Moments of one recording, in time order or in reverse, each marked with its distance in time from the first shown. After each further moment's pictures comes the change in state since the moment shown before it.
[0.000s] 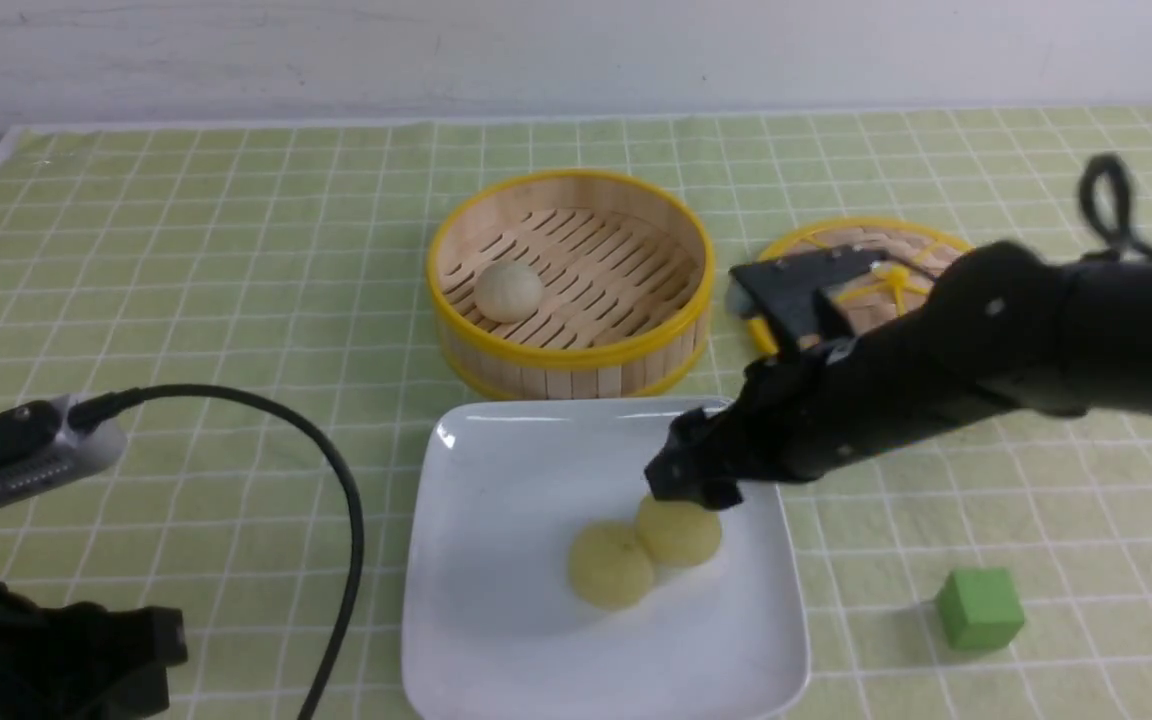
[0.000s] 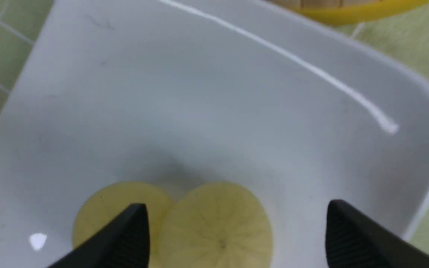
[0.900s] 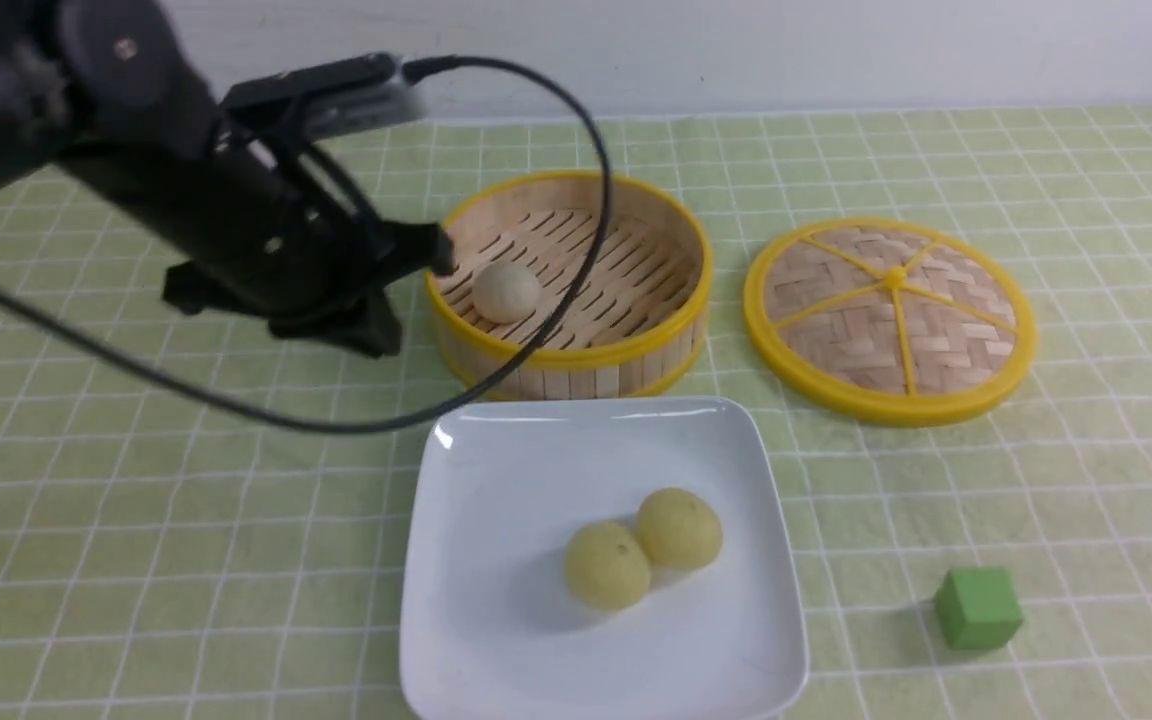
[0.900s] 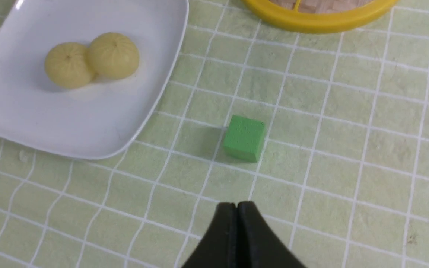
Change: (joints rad) right arm -0.422 -1.066 0.342 -0.355 0.581 0.245; left arm -0.214 0.827 -0.887 0.002 0.049 0.066
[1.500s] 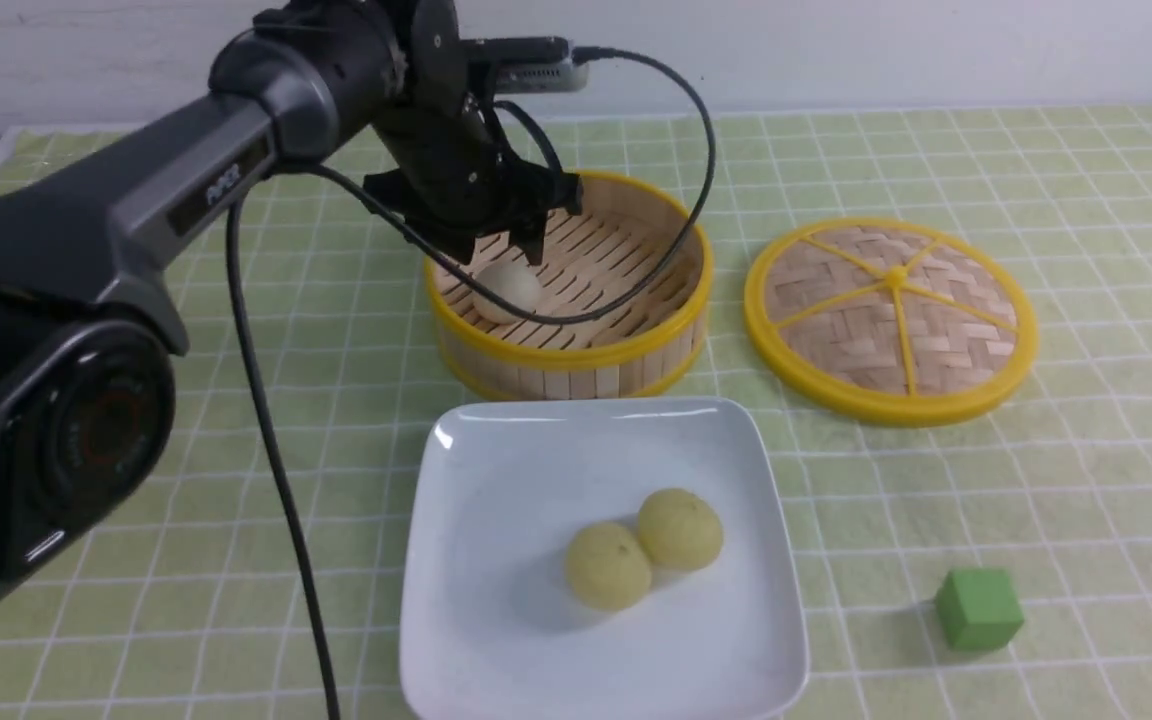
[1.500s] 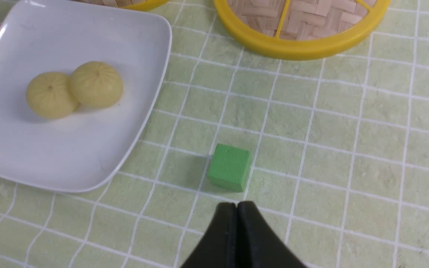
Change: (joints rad) right arm 0.000 0.000 0.024 -0.002 -0.106 0.000; left arm -0.050 0.568 -0.629 0.183 0.038 -0.008
